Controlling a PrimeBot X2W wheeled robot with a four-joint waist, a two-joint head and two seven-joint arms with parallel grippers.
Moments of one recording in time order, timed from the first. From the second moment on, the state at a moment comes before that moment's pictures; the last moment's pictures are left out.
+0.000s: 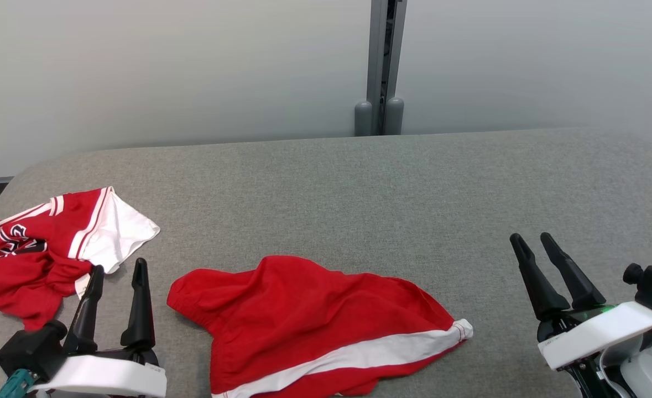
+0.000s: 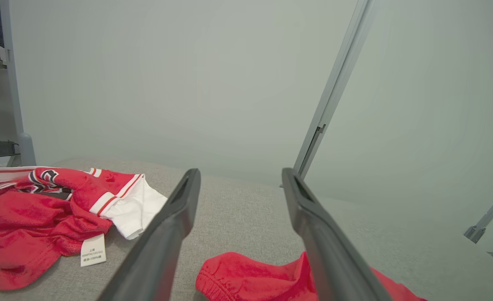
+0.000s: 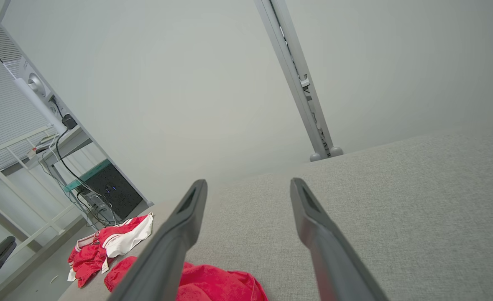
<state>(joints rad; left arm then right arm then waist) 0.02 0.27 -0.18 0.05 -0.62 0.12 -0.25 -0.18 -0.40 0.43 0.17 0.94 0.13 -0.23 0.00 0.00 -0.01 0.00</state>
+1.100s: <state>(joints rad) 0.08 0.12 -0.05 0.03 -0.37 0.07 -0.26 -0.10 -0.18 0.25 0.25 0.43 0.13 -0.23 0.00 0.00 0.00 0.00</state>
